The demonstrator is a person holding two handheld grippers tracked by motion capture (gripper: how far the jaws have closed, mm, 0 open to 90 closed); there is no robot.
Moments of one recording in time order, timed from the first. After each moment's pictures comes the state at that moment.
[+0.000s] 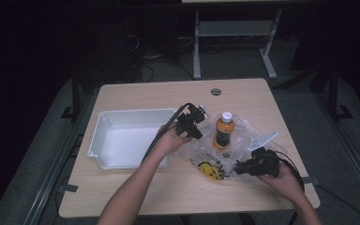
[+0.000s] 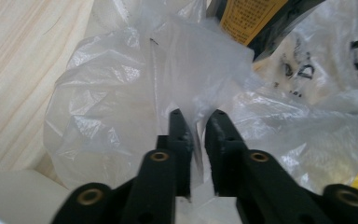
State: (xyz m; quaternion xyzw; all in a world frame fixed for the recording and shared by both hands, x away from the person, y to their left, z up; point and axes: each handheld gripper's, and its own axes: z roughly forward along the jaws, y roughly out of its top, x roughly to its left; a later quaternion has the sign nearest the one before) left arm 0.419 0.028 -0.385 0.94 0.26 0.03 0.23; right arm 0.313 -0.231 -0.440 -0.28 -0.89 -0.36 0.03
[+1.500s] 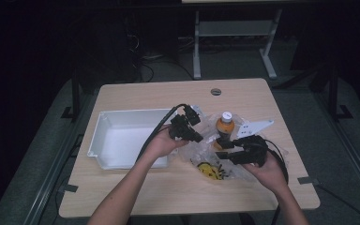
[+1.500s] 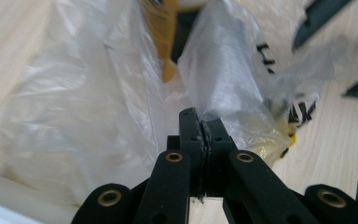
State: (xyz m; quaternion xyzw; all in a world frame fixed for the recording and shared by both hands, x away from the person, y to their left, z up) left arm 0.386 0.043 -0.364 0.94 0.20 0.00 0.28; right arm 0.317 -0.181 -0.380 -0.25 -0.86 -0.44 -0.06
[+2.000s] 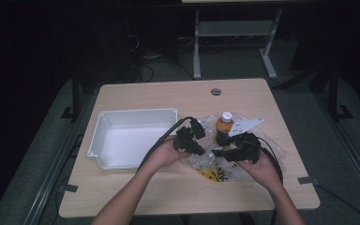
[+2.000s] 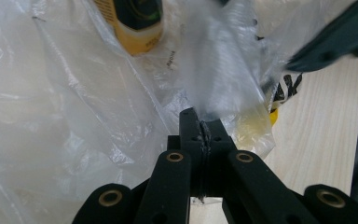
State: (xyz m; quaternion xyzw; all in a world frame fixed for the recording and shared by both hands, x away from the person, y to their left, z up) left arm 0.369 0.031 -0.388 0.95 0.17 -0.03 0.24; right arm 0.329 -0.165 -0.388 -0.25 -0.87 -0.41 -0.07
